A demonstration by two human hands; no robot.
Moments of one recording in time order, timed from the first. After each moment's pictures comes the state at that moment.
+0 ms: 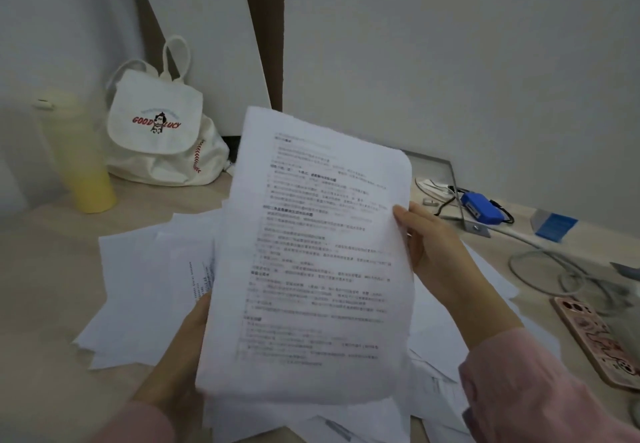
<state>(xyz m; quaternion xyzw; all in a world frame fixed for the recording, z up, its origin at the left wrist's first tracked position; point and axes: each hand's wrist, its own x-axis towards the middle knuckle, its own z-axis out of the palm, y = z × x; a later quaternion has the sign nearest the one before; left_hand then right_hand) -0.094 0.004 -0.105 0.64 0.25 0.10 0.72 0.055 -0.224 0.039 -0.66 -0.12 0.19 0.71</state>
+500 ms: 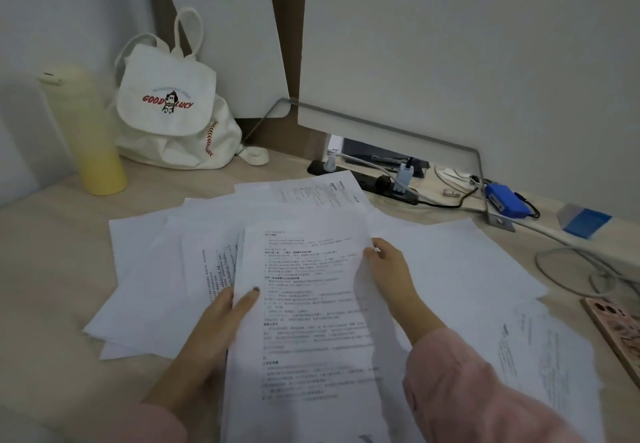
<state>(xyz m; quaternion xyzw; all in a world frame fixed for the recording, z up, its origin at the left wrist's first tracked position) -0.082 0.006 -0.114 0.62 0.30 0.07 0.72 0.076 -0.167 -0.064 -0.86 -0.07 0.11 0.48</state>
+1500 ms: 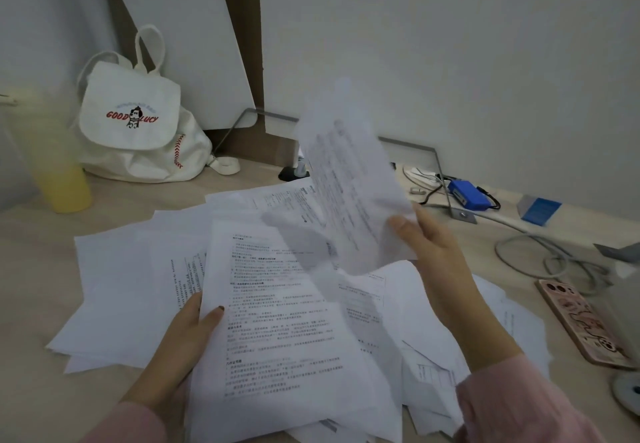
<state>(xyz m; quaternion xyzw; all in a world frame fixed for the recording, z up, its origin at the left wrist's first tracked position) -0.088 -0.005 -0.106 0.71 0.30 0.09 0.63 0.025 -0.246 0.033 -0.71 -0.21 0.06 0.67</state>
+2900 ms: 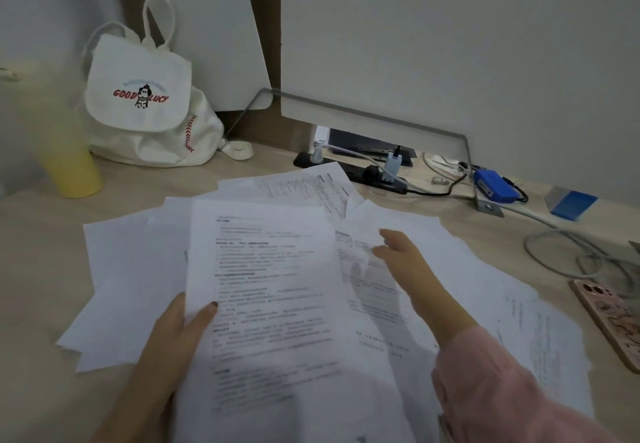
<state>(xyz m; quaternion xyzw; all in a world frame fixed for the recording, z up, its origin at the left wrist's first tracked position) -0.100 0.015 -0.112 0.70 0.31 0.17 0.62 0.084 -0.202 -0.052 -0.85 -0.07 0.15 0.51</state>
